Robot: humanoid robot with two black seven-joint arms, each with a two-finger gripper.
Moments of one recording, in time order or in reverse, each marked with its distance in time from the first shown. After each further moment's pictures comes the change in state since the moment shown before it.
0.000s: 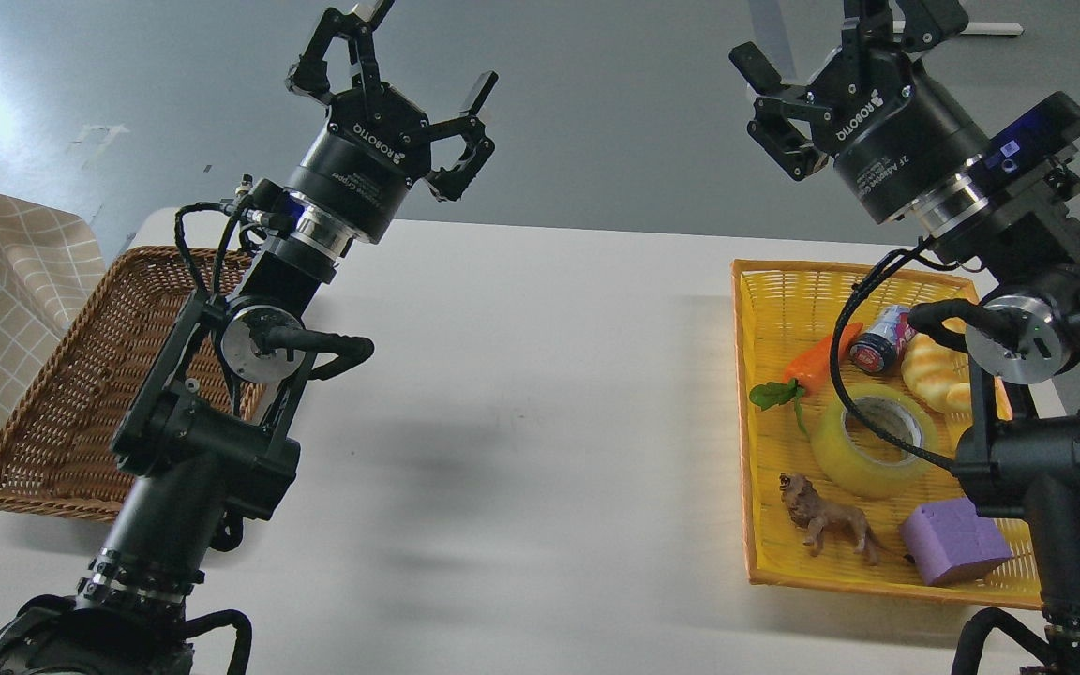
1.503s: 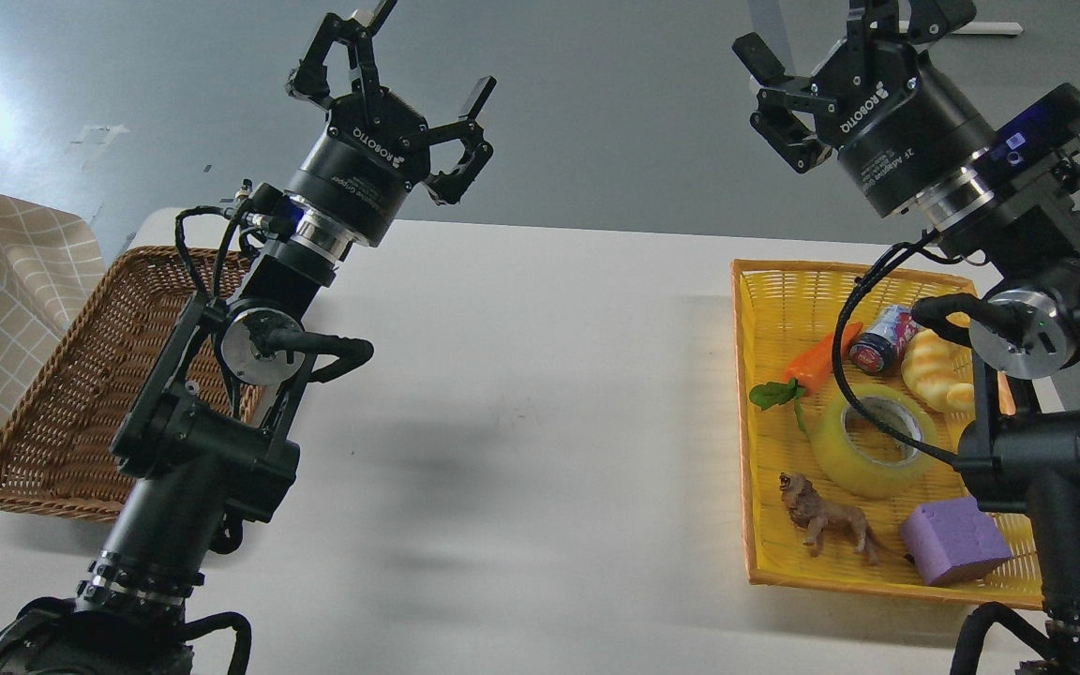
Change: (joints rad) left arm 0.005 0.000 0.000 0.002 0.000 0.004 0.001; right arm 0.012 0.000 0.006 0.001 -0.002 0.008 0.002
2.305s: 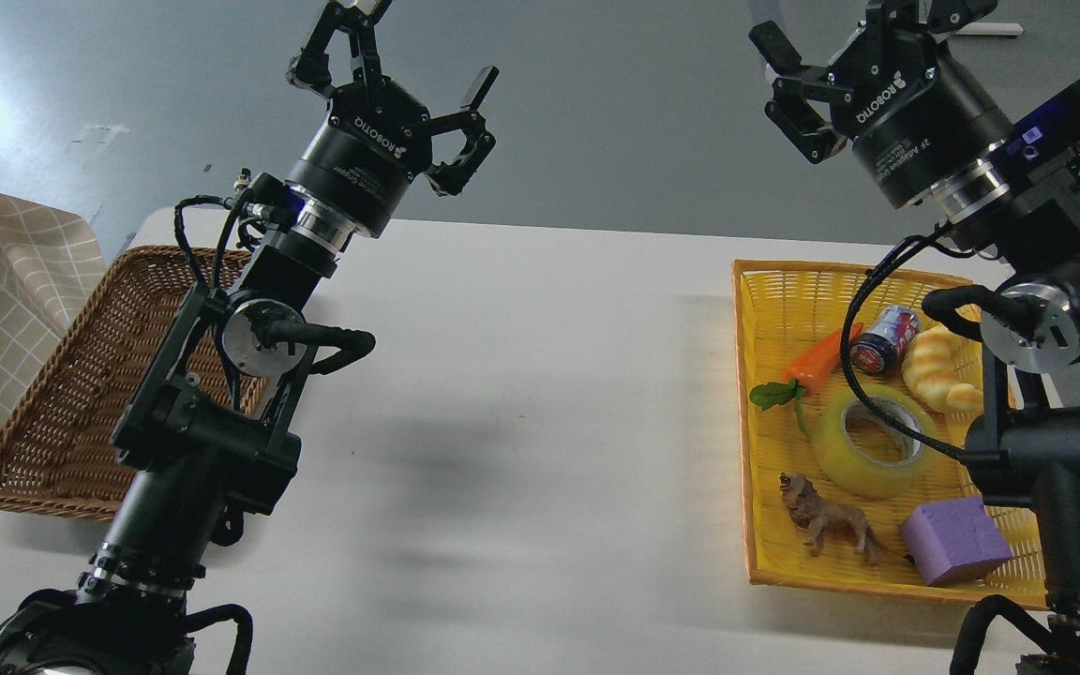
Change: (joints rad) left arm -0.017 0.000 0.000 0.001 0.001 0.009 0.001; right arm 0.010 0.000 0.028 -0.012 -0.003 -0.002 0.000
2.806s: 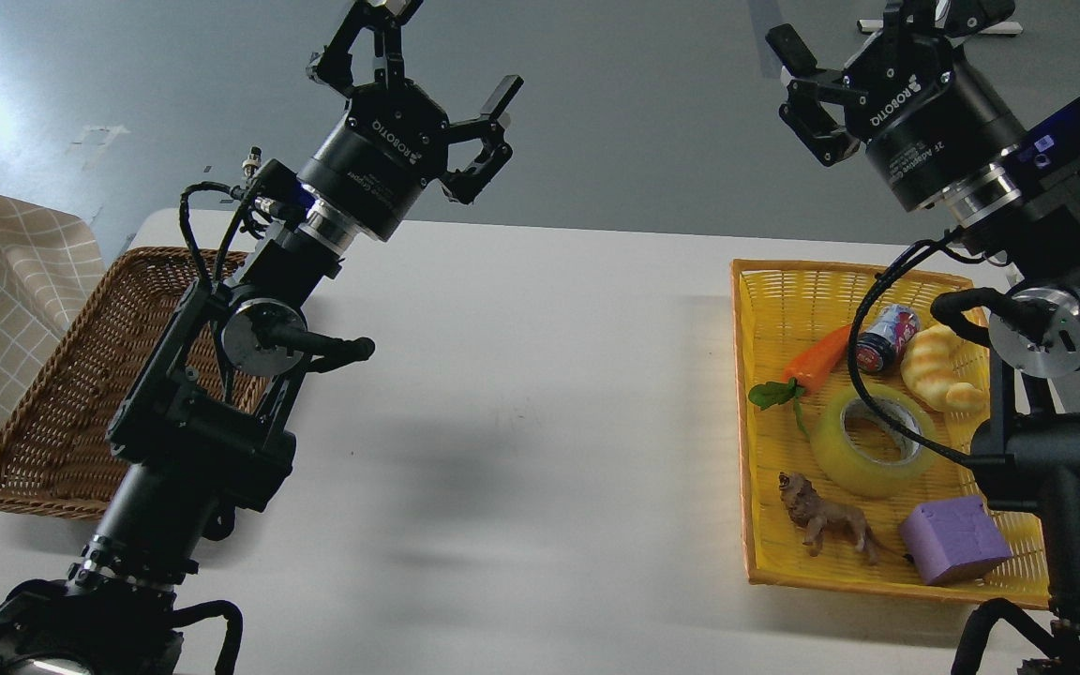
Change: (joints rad) left arm -0.017 0.016 0.044 -0.002 0.030 -0.037 0.004; right arm -0.013 0.000 0.023 0.005 0.005 0.003 -0.001
